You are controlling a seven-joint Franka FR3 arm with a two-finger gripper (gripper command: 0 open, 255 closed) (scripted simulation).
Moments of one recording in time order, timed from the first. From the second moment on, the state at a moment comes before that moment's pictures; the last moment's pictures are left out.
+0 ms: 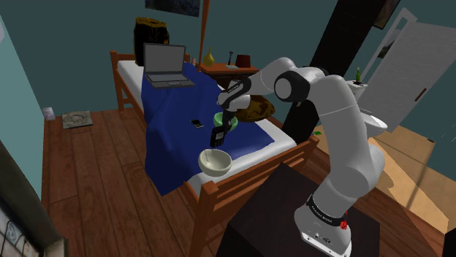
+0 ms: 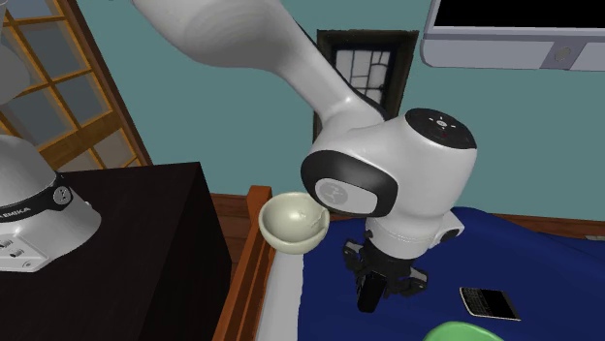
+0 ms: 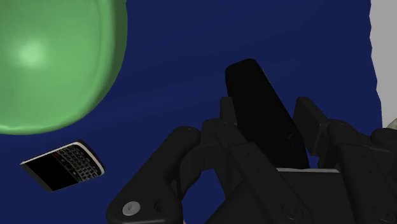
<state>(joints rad) -0.16 0.82 -0.19 -1.60 0.27 2.39 -1.41</state>
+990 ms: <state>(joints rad) -0.14 0.71 -0.21 -1.62 0.24 2.30 -1.40</state>
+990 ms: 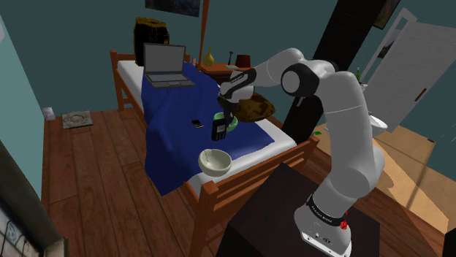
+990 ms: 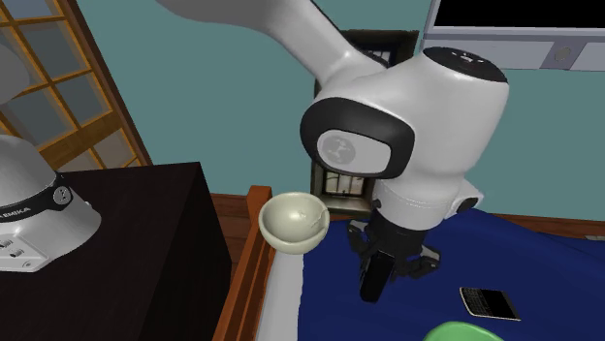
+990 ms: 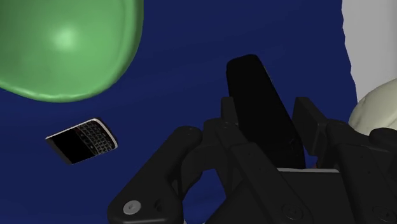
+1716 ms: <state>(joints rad) -0.13 0.62 -0.23 -1.62 0.22 2.21 -1.38</state>
